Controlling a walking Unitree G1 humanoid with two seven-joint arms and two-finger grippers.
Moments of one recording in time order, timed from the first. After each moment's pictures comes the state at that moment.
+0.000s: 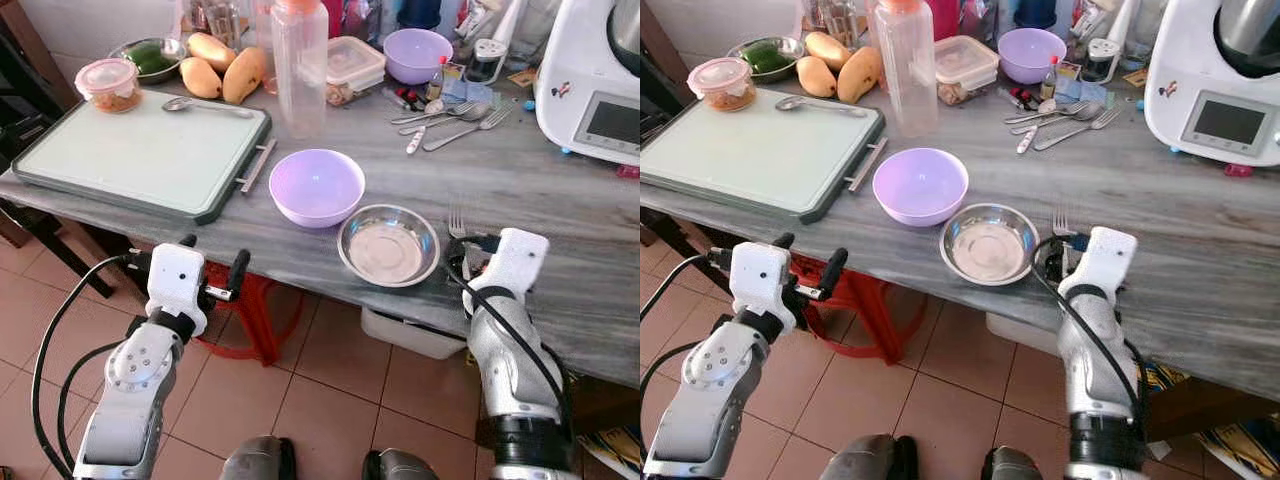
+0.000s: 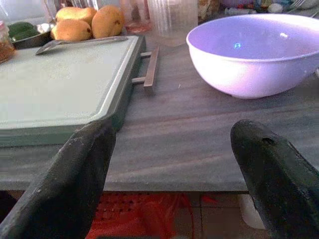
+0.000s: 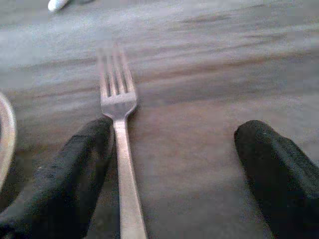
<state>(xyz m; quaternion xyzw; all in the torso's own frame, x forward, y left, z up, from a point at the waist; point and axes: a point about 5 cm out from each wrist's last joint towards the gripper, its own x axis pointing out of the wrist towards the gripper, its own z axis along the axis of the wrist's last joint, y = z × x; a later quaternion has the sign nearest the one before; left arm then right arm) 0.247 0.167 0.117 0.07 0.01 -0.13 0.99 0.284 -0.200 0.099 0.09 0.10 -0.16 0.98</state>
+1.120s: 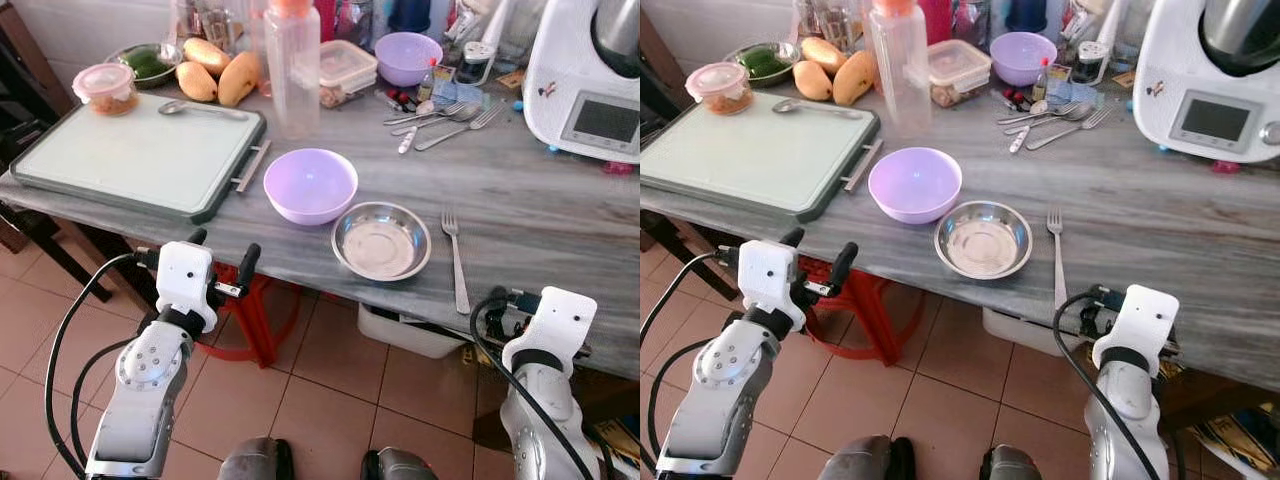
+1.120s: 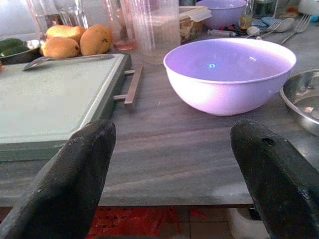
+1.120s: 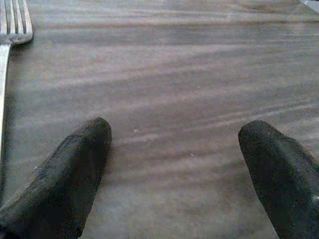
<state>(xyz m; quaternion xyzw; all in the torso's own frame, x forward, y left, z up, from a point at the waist) 0.249 0.157 0.119 0.05 -0.01 -0.14 0.99 0.214 -0.220 0.086 -0.01 0.12 -0.23 0.97</state>
